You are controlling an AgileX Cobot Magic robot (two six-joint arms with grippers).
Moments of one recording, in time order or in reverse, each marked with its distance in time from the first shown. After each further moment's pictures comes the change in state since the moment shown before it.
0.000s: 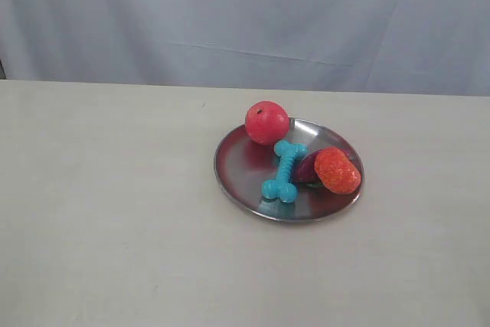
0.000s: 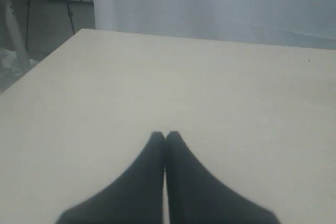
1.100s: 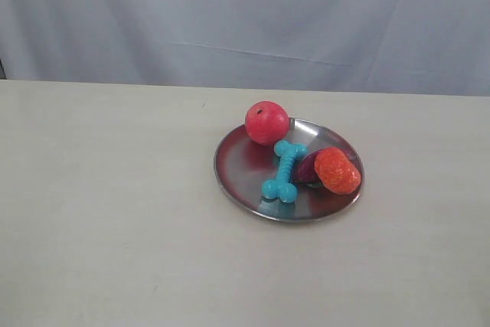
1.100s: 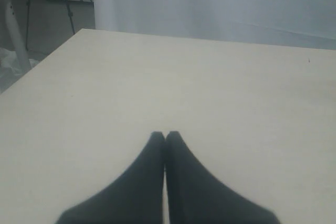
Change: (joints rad) left arm 0.000 0.000 0.000 0.000 0.000 0.000; right arm 0.000 0.000 0.000 0.000 0.000 0.000
